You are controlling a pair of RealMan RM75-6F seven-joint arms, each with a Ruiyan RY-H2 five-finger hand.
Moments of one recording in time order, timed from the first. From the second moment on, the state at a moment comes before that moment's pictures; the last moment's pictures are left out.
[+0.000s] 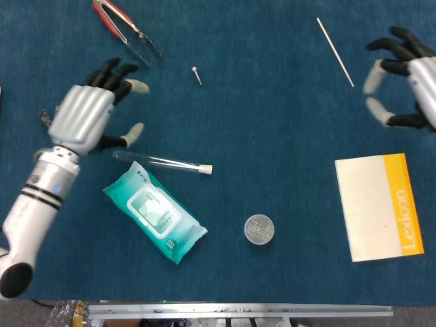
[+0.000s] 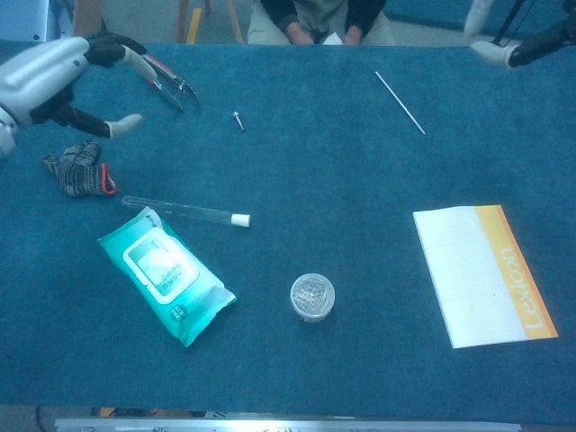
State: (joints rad) left arm -0.58 -1.24 -0.13 -1.79 1.24 1.13 0.12; right arm 0.58 -0.95 0.19 -2.07 -1.10 1.12 -0.04
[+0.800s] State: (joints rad) left arm -0.25 -1.01 -0.01 -1.85 1.40 1.49 0.20; right arm 0.19 -0.96 0.04 -1.92 -1.31 1.52 0.03
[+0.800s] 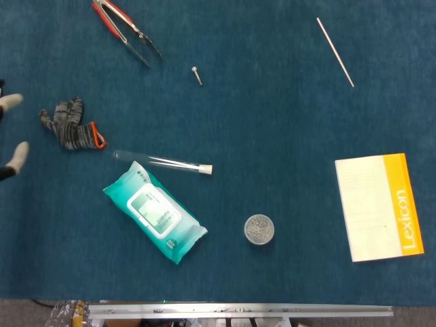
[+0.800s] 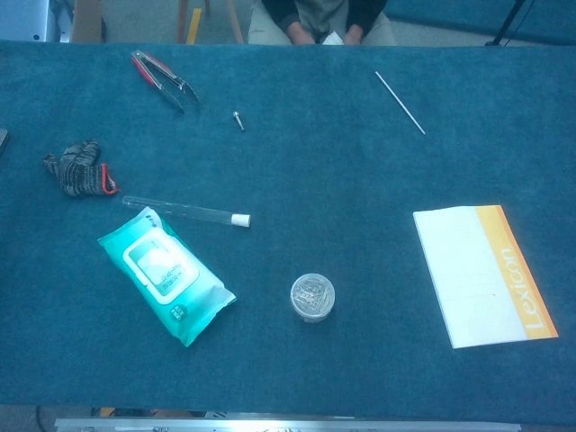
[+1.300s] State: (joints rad) left arm -0.10 -0.98 0.03 -1.84 1.46 1.62 0.19; right arm 0.07 -0.98 0.04 -1.90 -1.33 1.58 0.06
